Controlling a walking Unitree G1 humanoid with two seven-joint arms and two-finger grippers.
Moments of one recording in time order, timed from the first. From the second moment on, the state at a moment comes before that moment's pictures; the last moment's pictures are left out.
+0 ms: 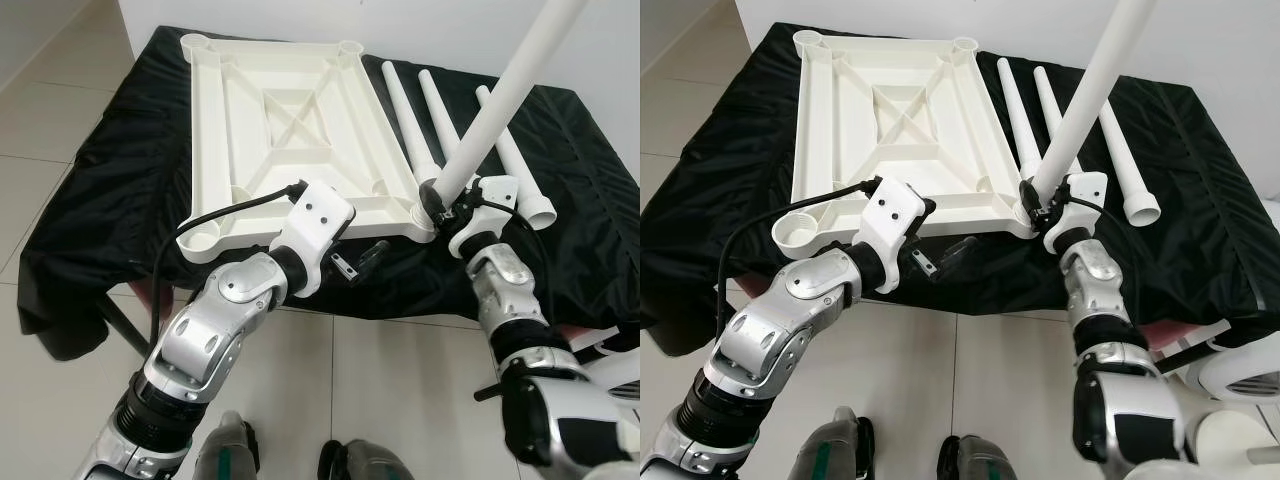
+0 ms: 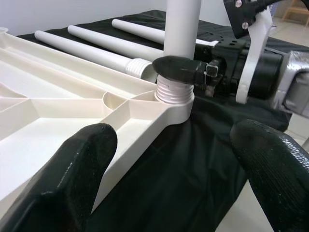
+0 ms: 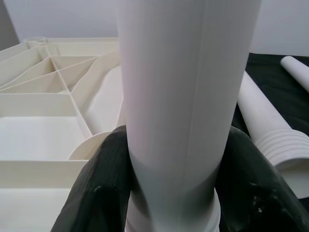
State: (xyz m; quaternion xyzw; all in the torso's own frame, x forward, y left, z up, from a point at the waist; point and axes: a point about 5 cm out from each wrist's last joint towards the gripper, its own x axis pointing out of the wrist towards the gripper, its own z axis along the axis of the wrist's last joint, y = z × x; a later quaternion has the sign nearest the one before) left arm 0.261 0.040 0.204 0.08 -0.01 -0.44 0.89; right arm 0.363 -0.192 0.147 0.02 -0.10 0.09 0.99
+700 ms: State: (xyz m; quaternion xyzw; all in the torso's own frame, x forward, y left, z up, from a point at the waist) left arm 0.262 0.042 0.204 0.08 -0.01 -0.44 0.89; right arm 0.346 -0.133 0.149 0.07 -0.12 -0.04 0.99
